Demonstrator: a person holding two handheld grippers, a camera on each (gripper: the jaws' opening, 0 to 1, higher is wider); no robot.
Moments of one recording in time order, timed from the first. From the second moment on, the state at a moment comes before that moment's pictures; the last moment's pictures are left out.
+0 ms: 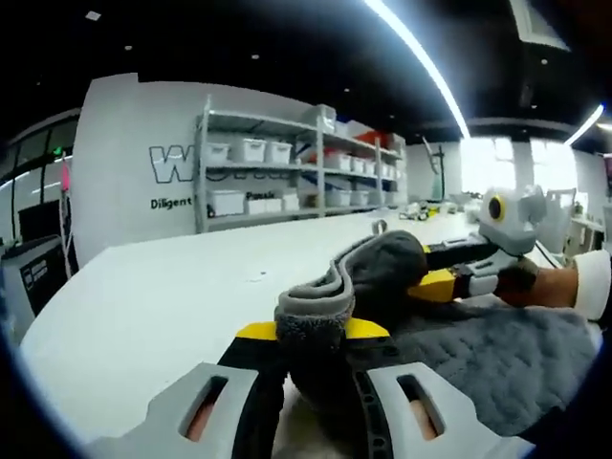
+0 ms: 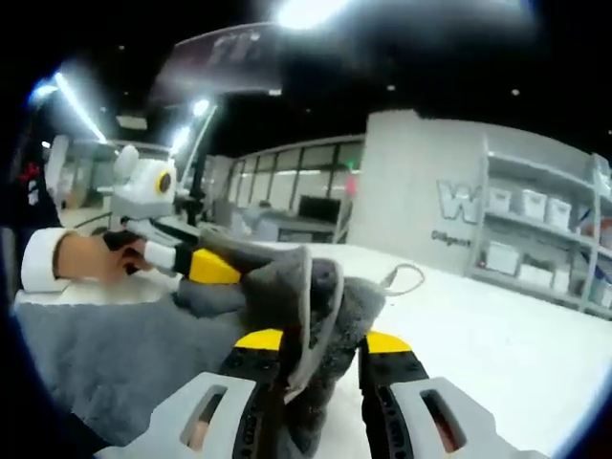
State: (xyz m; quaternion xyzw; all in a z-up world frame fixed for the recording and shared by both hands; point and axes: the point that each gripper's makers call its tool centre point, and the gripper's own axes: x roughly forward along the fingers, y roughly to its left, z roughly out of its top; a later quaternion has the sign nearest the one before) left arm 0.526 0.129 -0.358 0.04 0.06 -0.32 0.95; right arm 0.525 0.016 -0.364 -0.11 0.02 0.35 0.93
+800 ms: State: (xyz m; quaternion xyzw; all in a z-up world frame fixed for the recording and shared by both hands) left arm 0.532 0.147 -0.359 0.07 0.06 -0.29 0.95; right arm 0.538 -0.018 -0.359 -0.09 0.03 0.31 0.95
